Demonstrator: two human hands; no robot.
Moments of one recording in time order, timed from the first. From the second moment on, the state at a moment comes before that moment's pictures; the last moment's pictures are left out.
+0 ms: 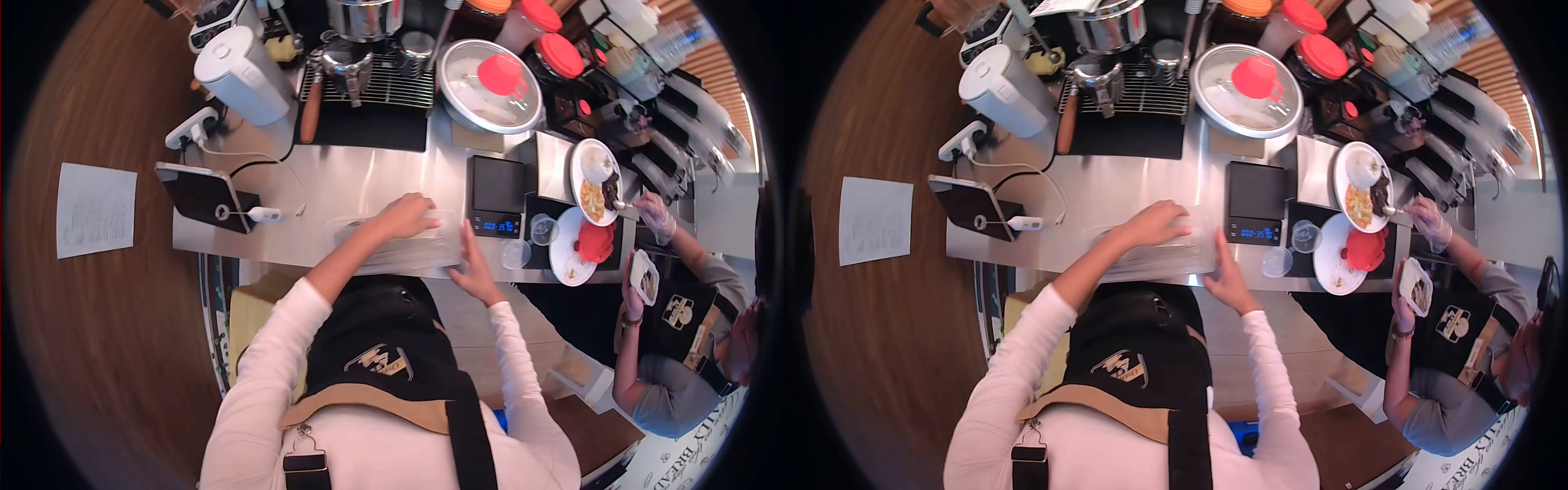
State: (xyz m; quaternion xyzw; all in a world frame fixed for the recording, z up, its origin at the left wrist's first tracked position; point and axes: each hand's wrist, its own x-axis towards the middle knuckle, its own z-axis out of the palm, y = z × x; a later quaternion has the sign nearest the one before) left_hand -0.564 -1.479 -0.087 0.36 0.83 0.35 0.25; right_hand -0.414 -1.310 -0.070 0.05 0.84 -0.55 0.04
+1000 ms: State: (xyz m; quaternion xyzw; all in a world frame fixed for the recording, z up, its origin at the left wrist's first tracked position) left_hand -0.591 -1.393 -0.045 0.52 0.70 0.16 0.45; right_hand -0.422 -1.318 -0.132 -0.11 0.80 -0.59 -0.04
